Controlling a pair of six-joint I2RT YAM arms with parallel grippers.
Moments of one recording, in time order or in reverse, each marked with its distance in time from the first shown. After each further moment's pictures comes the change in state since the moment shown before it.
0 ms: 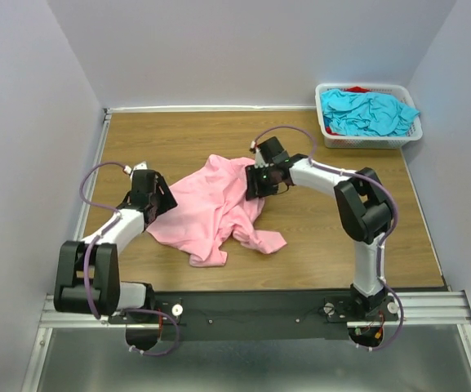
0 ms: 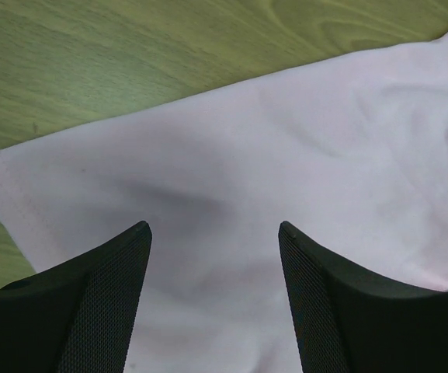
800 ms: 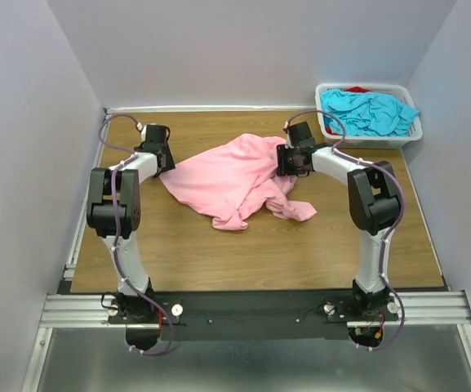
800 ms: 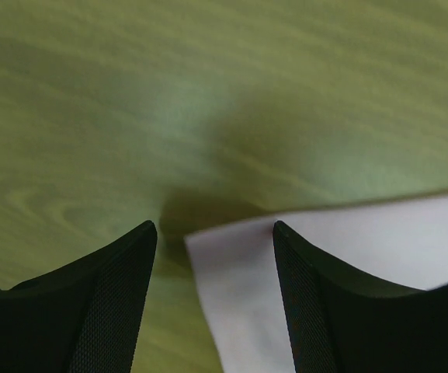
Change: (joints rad) left arm 0.026 0.643 0.648 -0.092 -0.198 0.173; right arm -0.234 0.035 0.040 0.073 0.207 -0.086
